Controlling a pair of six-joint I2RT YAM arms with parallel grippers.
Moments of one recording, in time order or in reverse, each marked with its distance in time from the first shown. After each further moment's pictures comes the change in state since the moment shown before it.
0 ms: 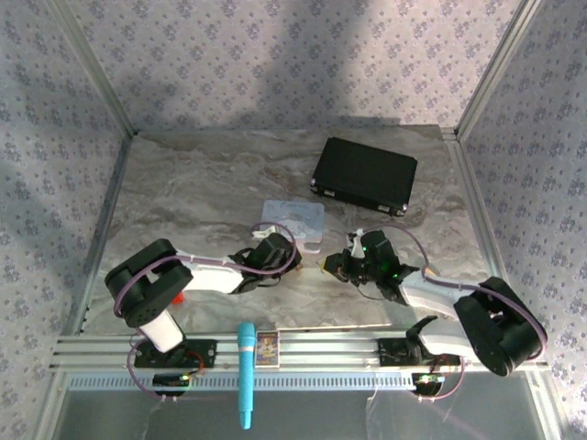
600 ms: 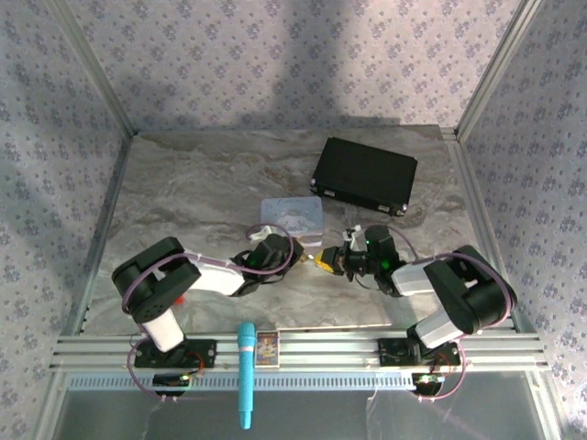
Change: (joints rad) left arm 0.002 0.048 -0.033 0.222 -0.046 -0.204; right arm -0.099 0.248 -0.005 0.377 -0.255 0.204
